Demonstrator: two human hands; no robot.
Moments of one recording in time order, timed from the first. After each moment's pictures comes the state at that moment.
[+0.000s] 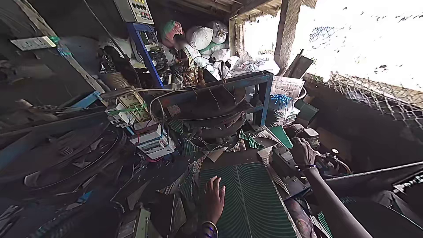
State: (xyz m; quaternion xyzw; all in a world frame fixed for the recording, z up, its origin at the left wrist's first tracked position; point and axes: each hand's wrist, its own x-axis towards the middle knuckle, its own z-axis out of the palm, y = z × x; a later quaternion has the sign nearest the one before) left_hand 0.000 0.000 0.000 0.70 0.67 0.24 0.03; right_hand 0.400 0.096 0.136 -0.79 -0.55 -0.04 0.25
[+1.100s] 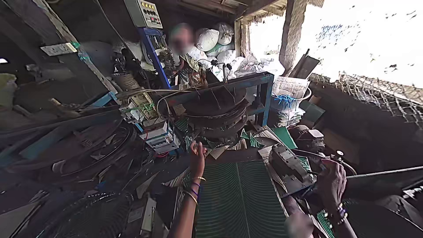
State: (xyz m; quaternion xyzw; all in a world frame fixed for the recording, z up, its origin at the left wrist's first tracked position) left_hand -0.024 0.073 0.158 0.49 0.60 0.59 0.23; right_hand 0.422 -0.026 0.120 -0.76 -0.45 -0.04 0.47
